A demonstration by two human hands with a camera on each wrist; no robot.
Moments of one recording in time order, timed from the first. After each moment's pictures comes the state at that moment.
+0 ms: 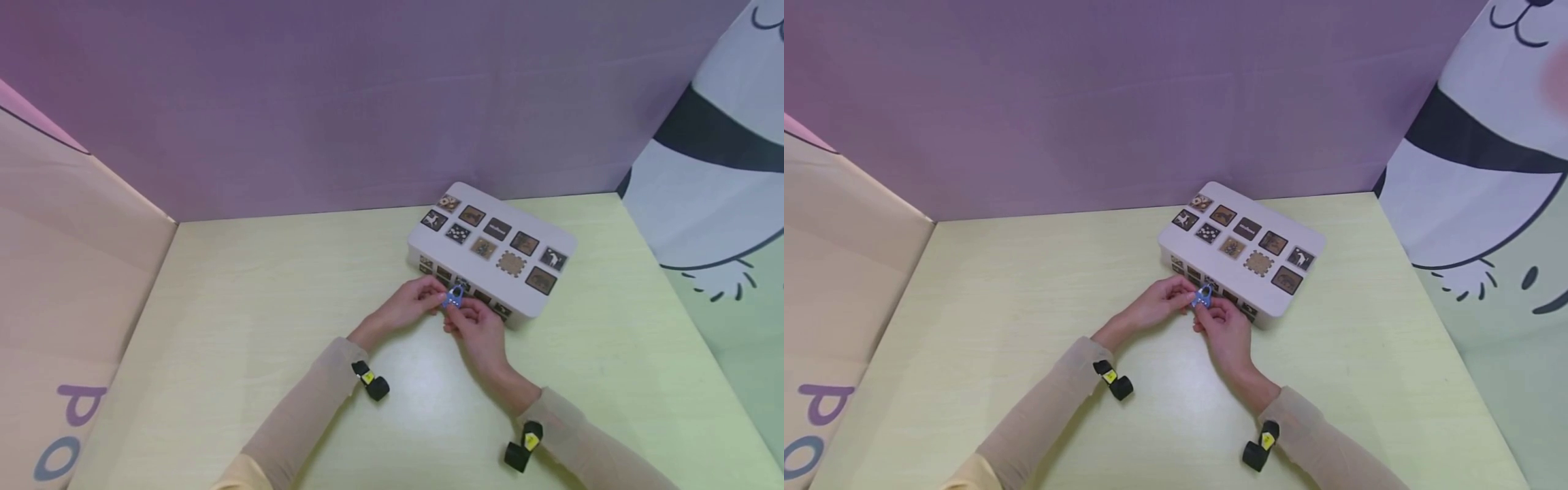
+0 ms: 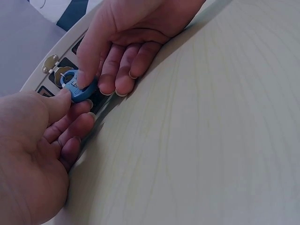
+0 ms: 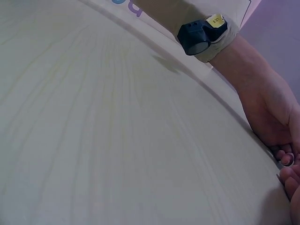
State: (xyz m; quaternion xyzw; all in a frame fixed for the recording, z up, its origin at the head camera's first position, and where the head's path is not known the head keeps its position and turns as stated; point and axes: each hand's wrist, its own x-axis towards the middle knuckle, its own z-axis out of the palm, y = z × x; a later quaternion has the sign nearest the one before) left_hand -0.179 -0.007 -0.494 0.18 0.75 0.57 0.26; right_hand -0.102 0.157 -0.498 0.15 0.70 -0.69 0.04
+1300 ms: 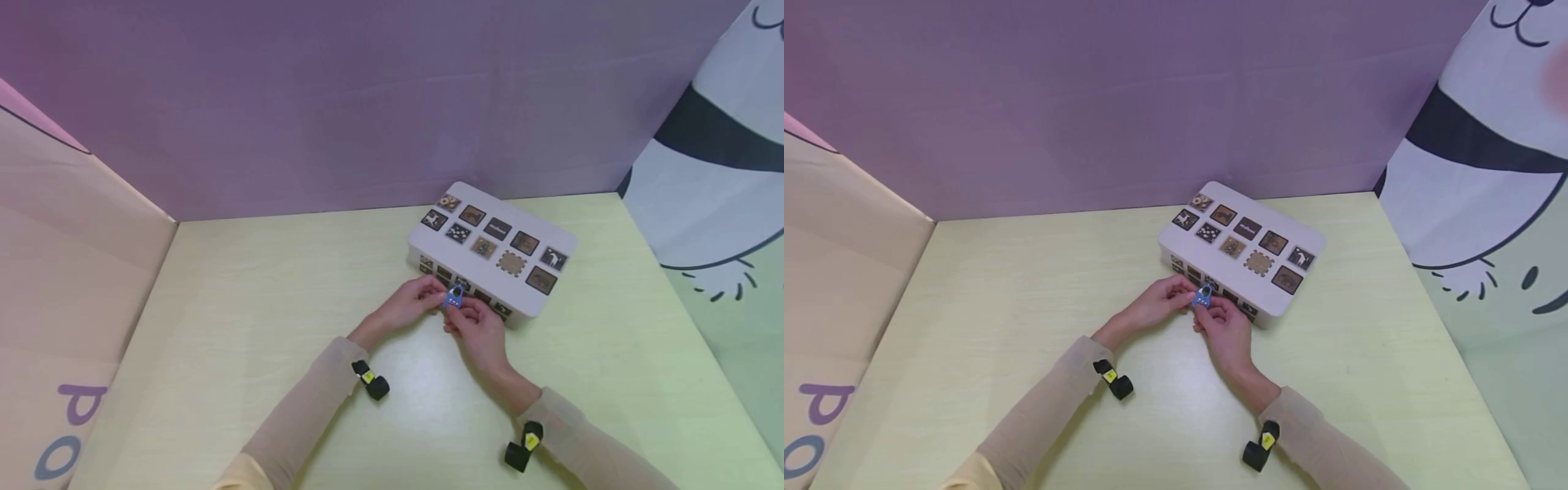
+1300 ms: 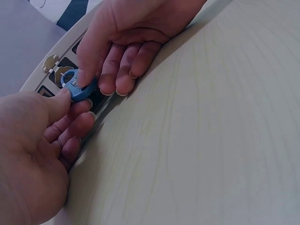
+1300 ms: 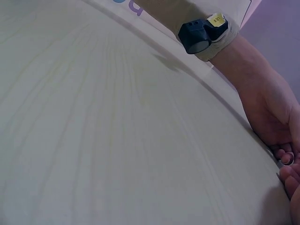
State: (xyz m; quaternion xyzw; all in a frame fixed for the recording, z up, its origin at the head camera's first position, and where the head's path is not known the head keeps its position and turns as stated) left_hand -0.180 -0.006 -0.497 0.19 0.75 0.58 0.26; right_hand -0.102 0.157 -0.499 0.15 0.70 -0.69 0.04
